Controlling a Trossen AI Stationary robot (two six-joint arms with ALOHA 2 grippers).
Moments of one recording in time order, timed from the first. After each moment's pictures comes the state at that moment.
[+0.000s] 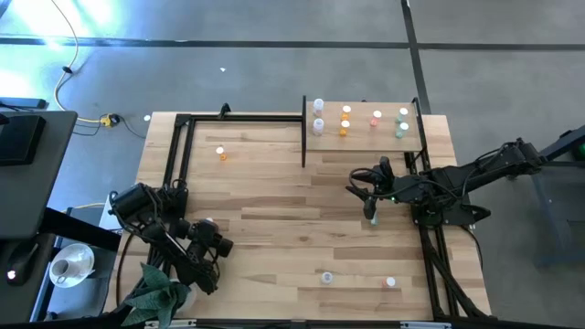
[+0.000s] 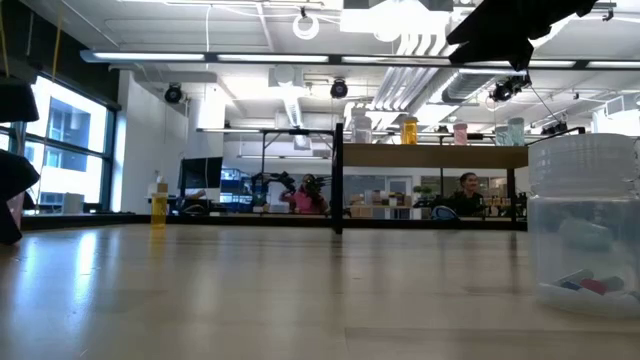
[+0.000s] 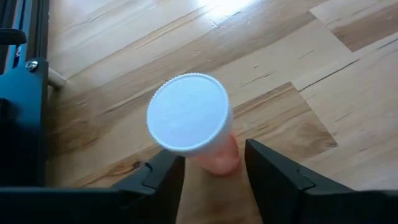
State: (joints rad) left arm -0.82 1.94 0.88 -1.17 -0.52 -2.22; right arm 0.30 0.87 0.66 -0.23 0.59 0.40
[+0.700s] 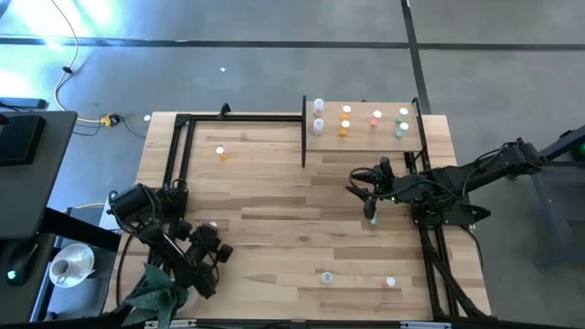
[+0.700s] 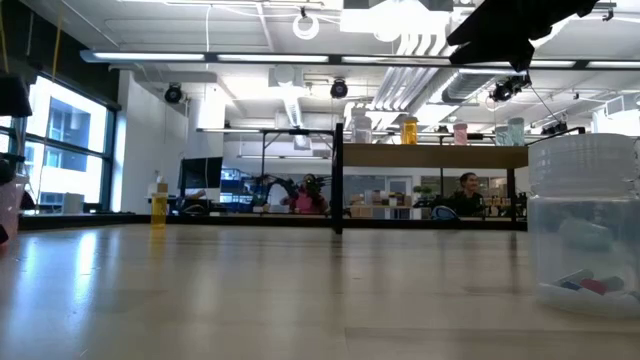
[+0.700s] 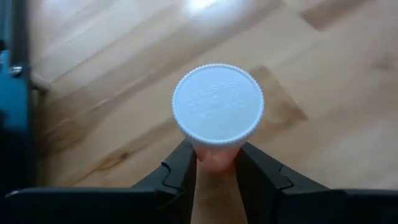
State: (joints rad) left arm -0.84 1.93 0.91 -1.15 -0.54 -2.12; right arm 0.30 0.87 0.66 -0.24 0.59 0.42
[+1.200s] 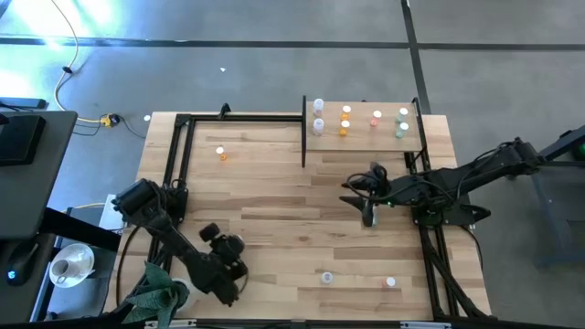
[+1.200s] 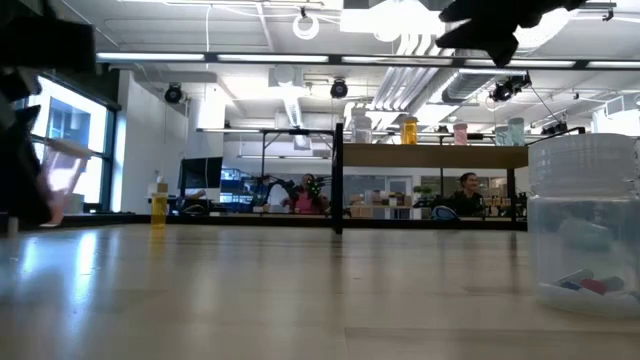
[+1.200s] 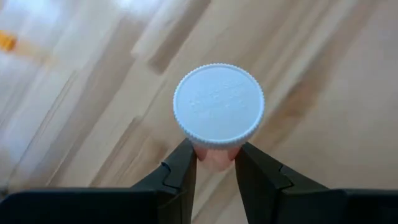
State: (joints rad) left arm -0.70 1.93 1.15 -1.11 -0.57 -1.45; right arm 0.30 0.93 0.66 -0.09 0.43 0.34
